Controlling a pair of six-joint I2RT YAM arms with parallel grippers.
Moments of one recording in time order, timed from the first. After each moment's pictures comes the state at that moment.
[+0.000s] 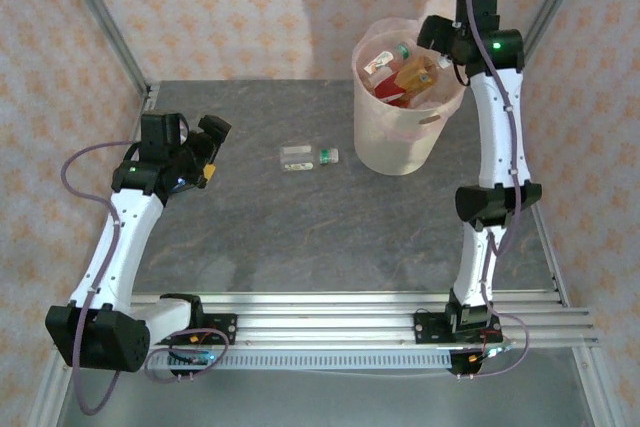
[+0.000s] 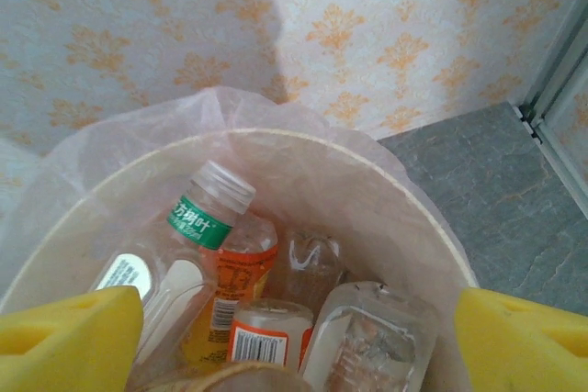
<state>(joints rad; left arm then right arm) 0.00 1.14 1.14 -0.71 0.25 -1.12 0.13 2.06 2.70 -1.23 0.15 0.36</state>
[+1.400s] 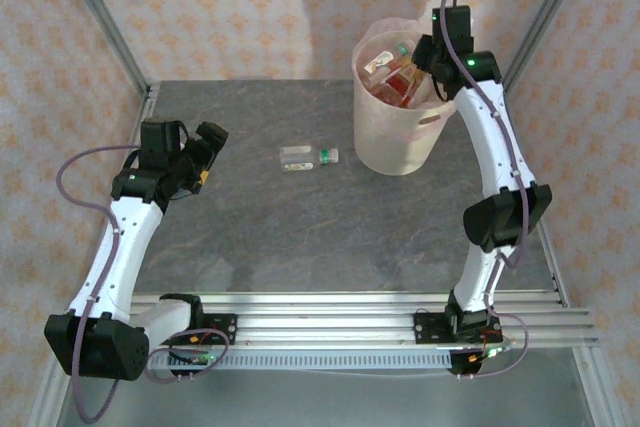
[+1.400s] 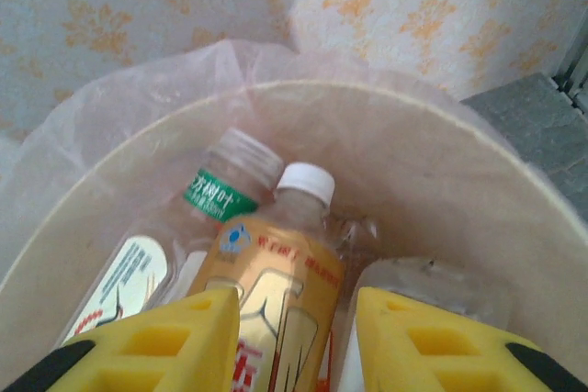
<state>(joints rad) 0.00 1.10 1.09 -0.71 0.18 -1.05 0.20 1.90 2.21 -0.89 0.23 0.46</state>
